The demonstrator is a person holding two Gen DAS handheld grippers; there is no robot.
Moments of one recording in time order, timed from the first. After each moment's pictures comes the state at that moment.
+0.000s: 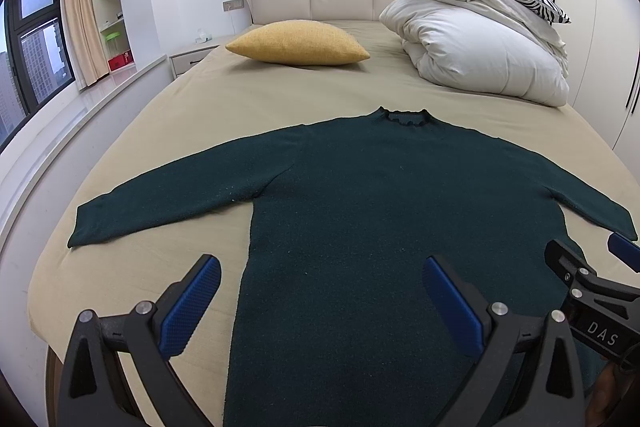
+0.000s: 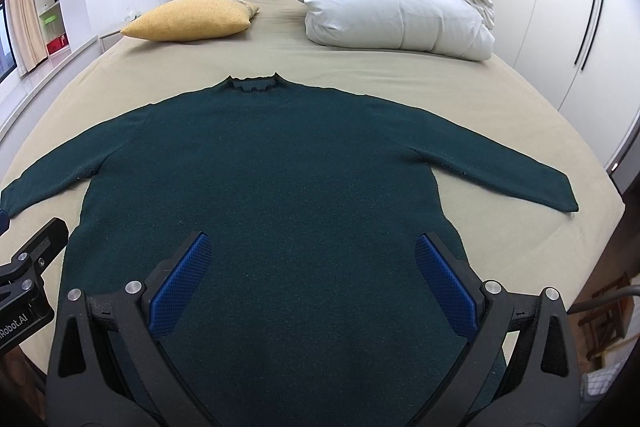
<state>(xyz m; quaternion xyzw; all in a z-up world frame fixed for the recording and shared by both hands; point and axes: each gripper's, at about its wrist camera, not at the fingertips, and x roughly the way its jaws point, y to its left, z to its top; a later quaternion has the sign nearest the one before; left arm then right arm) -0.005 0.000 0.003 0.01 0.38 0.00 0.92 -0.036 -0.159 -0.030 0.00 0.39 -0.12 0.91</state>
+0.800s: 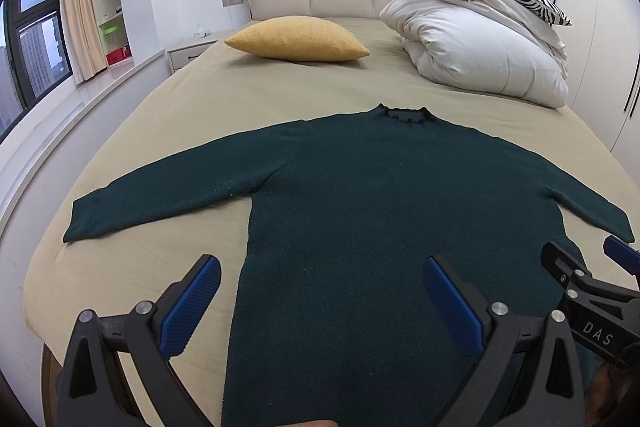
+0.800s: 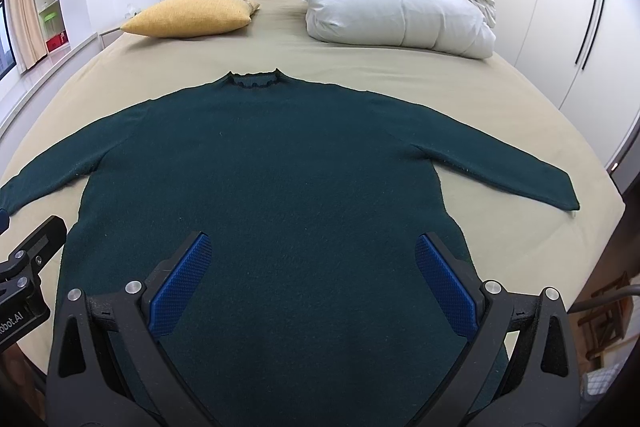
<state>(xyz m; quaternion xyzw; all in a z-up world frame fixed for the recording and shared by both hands) -0.005 0.004 -0.001 0.00 0.39 -0.01 0.92 -0.033 -0.159 -0.032 0.00 0.39 -0.12 0.91</state>
